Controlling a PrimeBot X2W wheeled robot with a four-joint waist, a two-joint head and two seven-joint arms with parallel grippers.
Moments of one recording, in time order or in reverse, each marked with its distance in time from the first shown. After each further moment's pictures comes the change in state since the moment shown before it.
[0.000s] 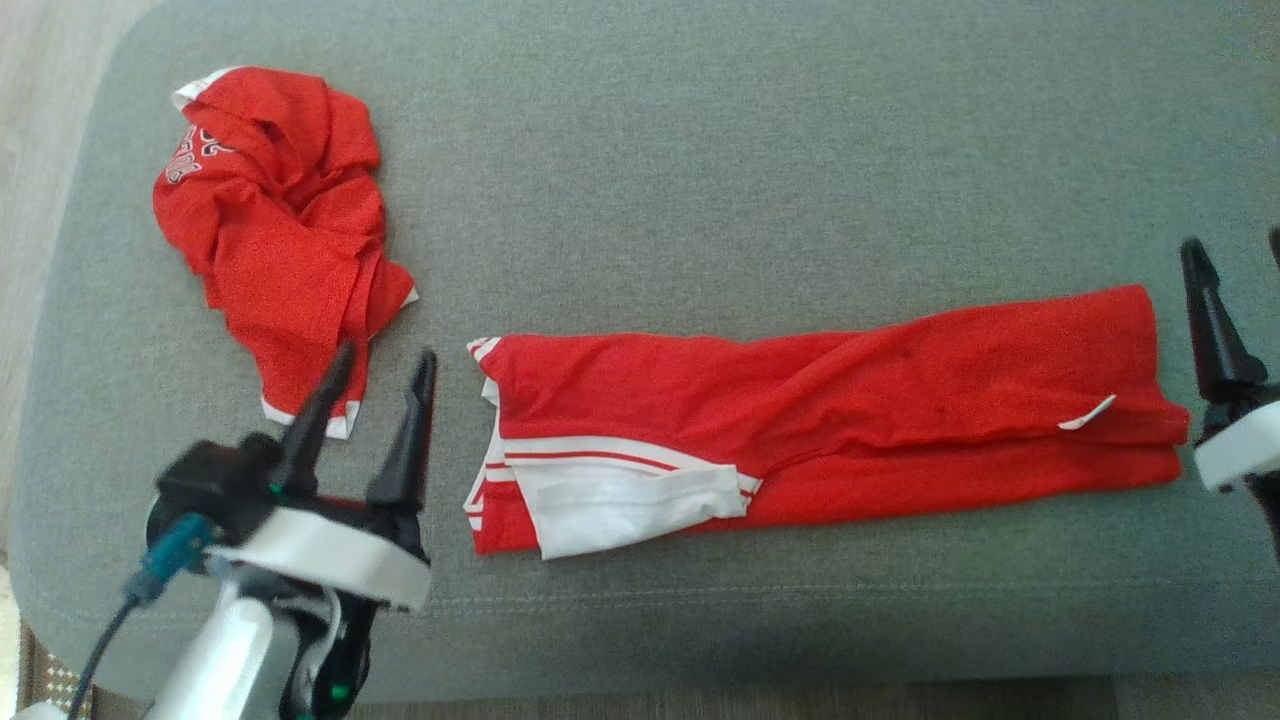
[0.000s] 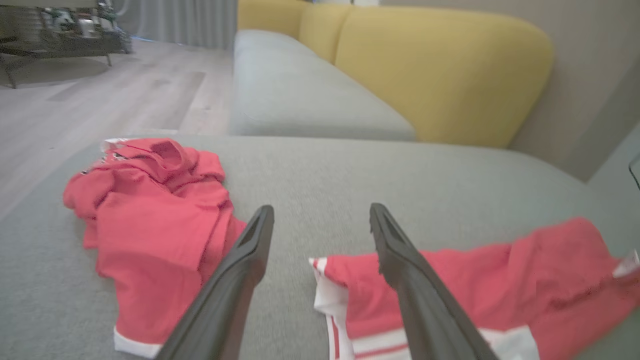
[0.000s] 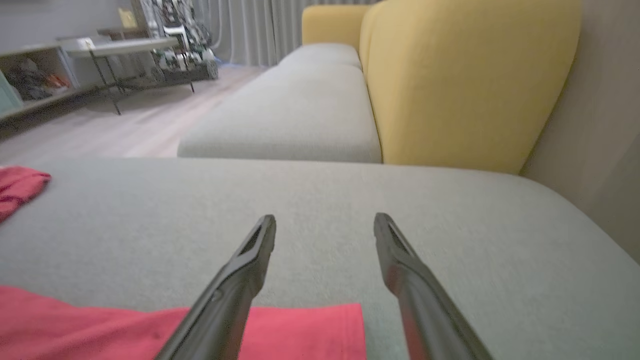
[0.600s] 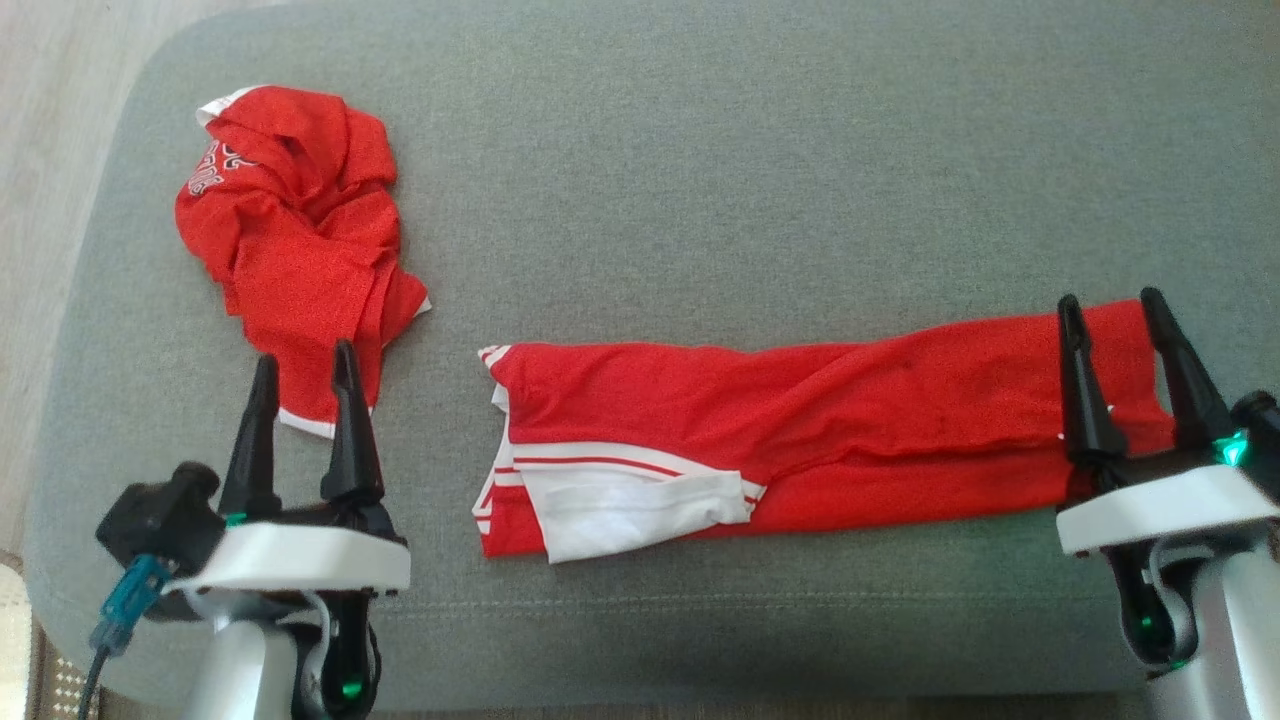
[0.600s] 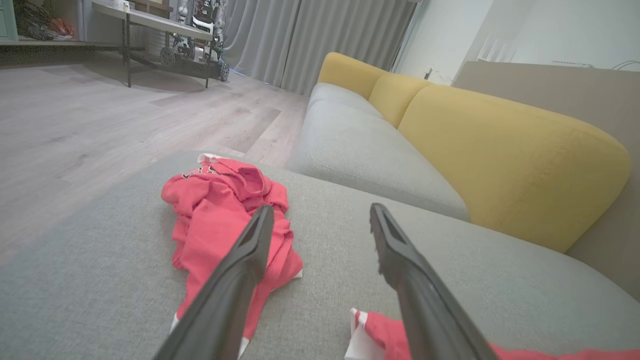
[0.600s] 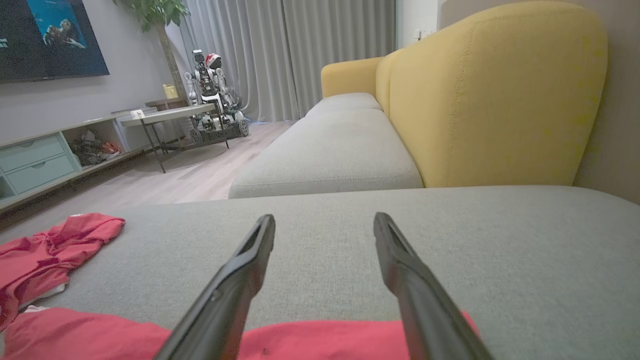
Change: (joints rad) left arm 0.056 -0.235 0.254 0.020 0.066 0.011 -0.048; right arm 0.080 0.239 0.028 -0.021 -0.125 0.000 -0.199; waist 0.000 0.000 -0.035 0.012
